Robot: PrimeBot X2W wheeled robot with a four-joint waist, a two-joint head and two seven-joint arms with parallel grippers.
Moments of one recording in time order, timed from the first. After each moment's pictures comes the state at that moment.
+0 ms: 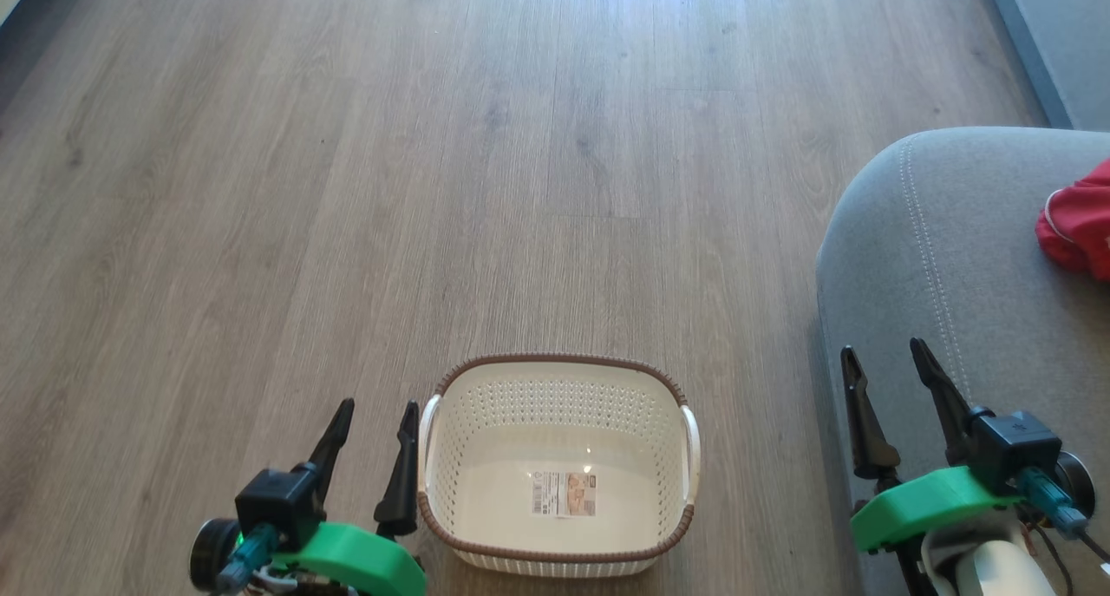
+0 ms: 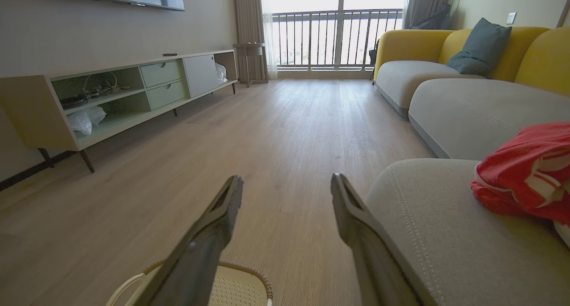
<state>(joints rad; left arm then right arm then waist) 0.06 0.05 -0.22 0.15 -0.26 0.01 -0.26 0.01 -0.06 -0.03 0.19 0.12 0.13 -0.26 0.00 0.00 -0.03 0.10</state>
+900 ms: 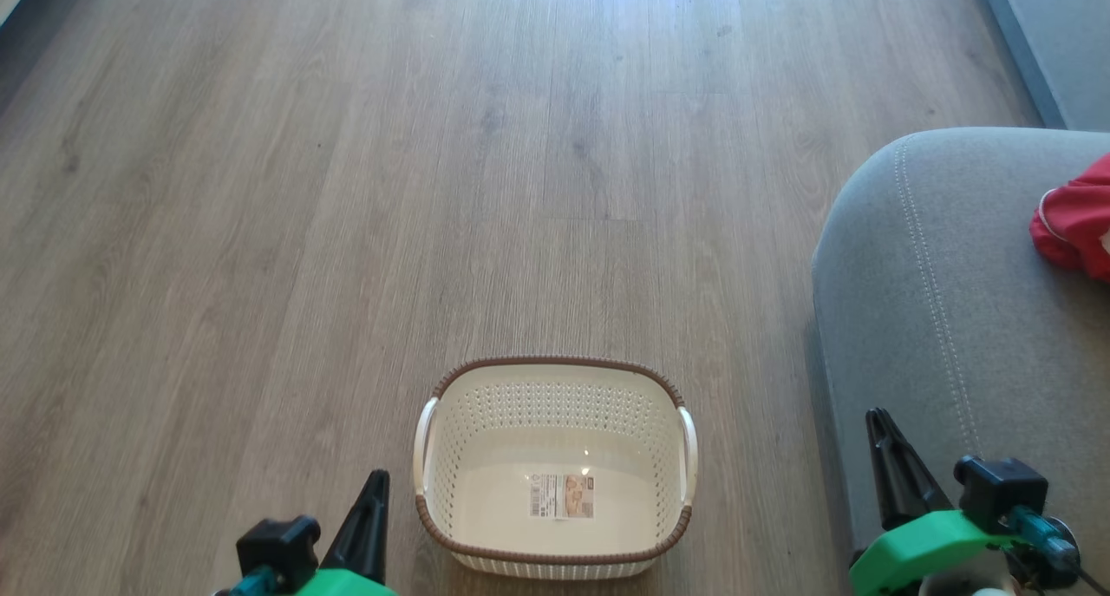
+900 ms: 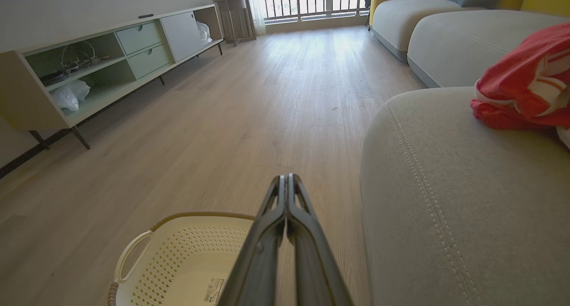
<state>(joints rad) 0.12 0.06 -0.22 0.25 -0.34 0.00 -0.25 0.06 -0.06 -0.02 0.30 0.18 0.13 -0.24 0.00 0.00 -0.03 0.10</state>
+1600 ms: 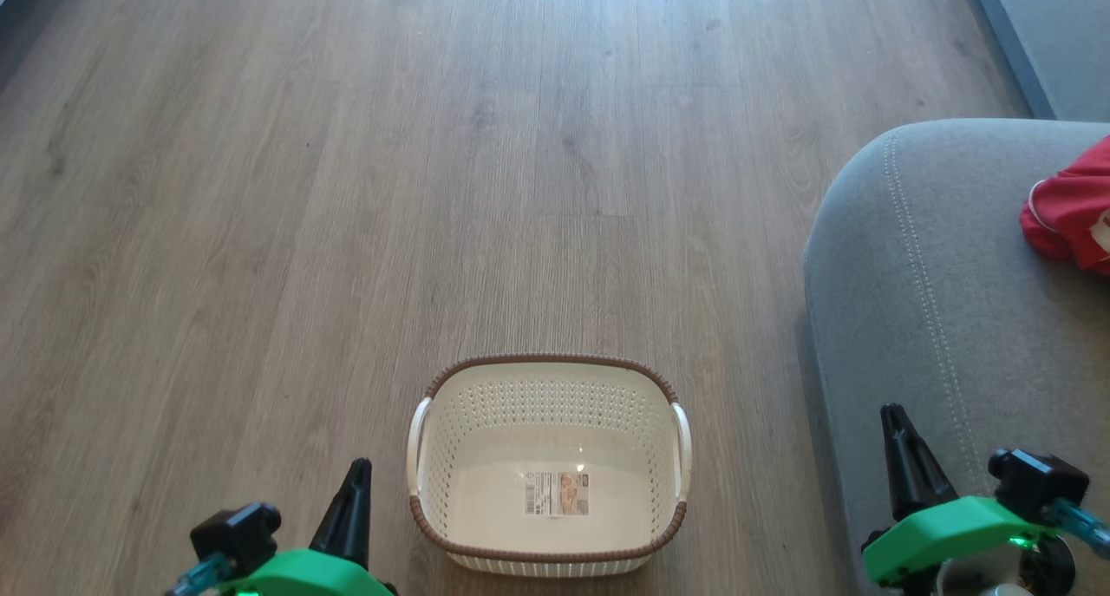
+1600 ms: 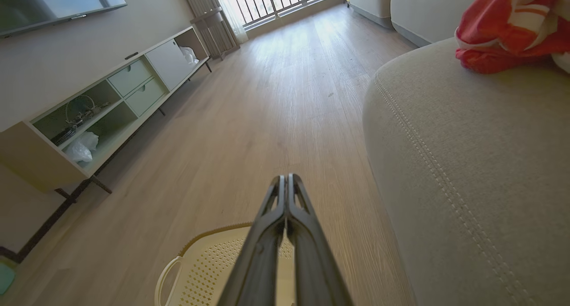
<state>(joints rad) 0.10 0.06 -0.18 0.25 -0.58 -0.02 -0.19 0.05 -0.06 -0.04 0.30 0.44 0.13 -0.18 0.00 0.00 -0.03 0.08</state>
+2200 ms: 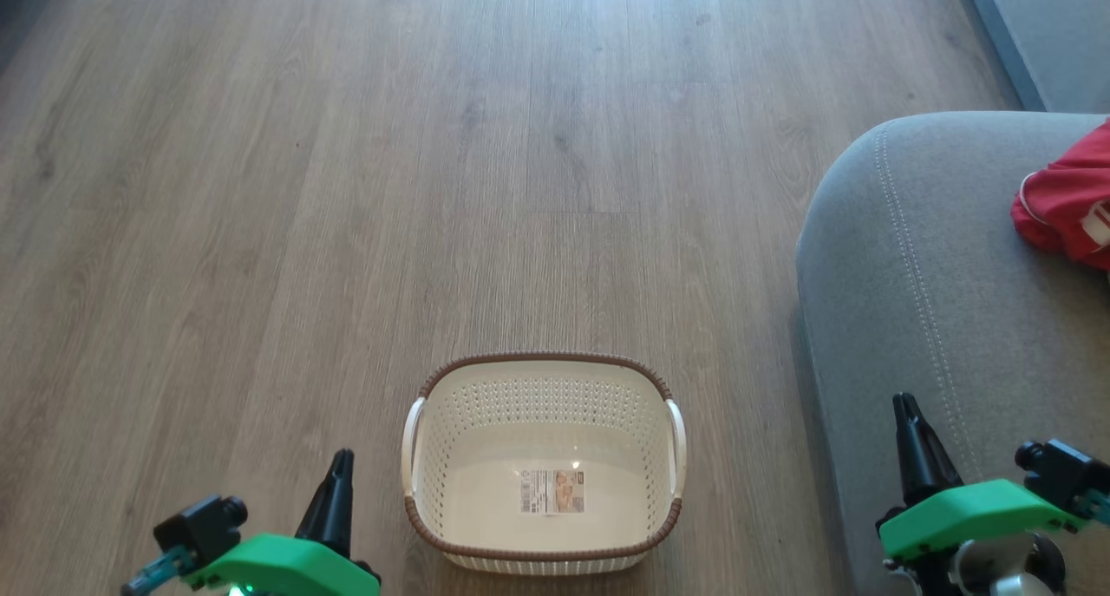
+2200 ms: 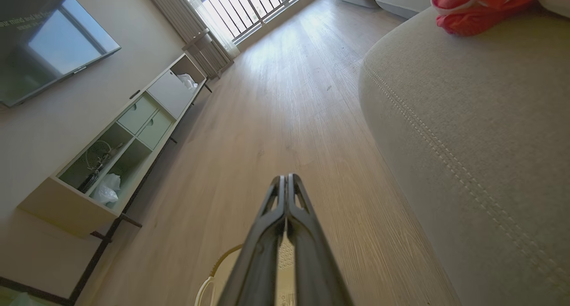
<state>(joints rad) 0.08 0.06 -0.15 0.26 -0.76 -0.04 -0.14 0.03 -0.06 -0.06 0.29 0.64 0.13 -0.13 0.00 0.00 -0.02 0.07</state>
